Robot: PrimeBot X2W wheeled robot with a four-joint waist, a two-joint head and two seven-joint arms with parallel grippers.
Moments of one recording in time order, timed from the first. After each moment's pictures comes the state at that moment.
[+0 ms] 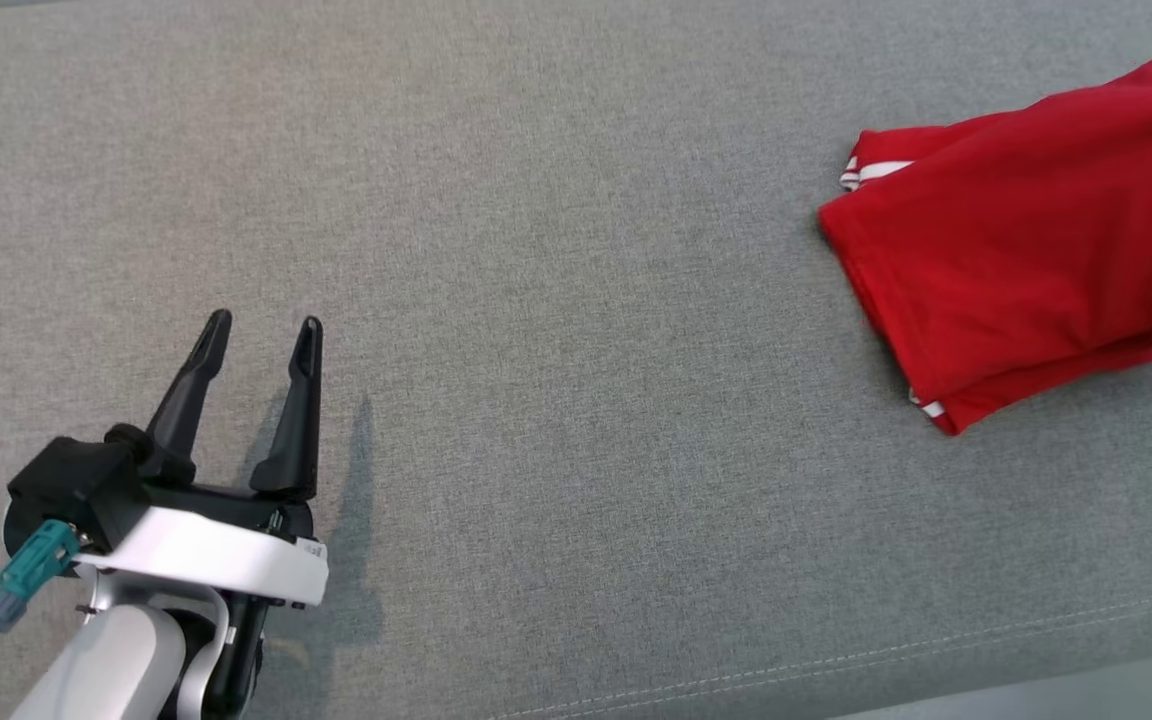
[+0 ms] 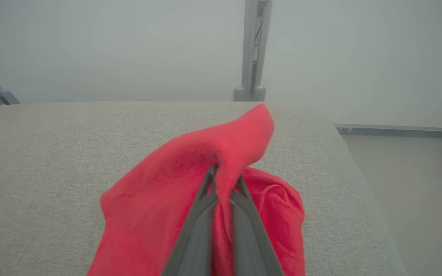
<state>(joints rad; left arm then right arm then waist) -0.22 0.44 -0.41 -0.11 -0.66 0.25 -0.19 -0.76 -0.75 0.59 0.47 0.97 0.13 0.00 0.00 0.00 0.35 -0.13</state>
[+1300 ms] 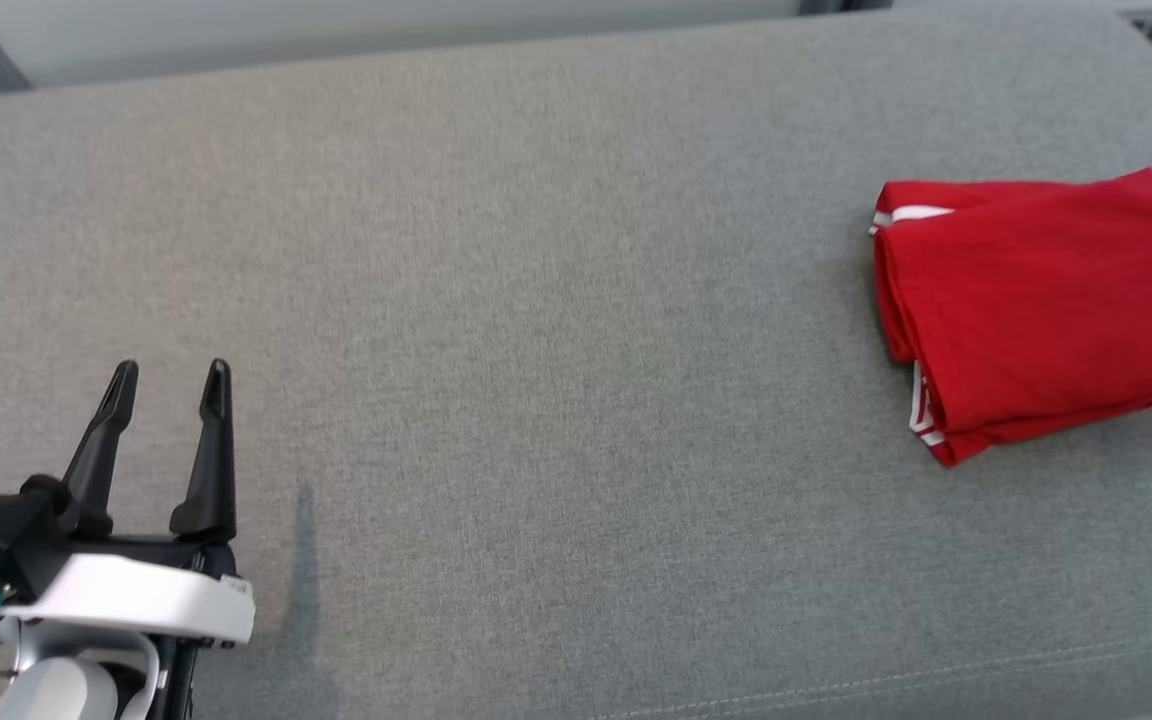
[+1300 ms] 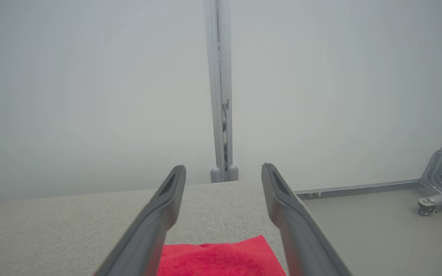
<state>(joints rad) -0.12 0.50 -0.32 -0.12 -0.67 0.29 -0.21 -0.71 -0.63 0.35 0.59 0.80 0.13 -0.25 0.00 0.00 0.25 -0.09</state>
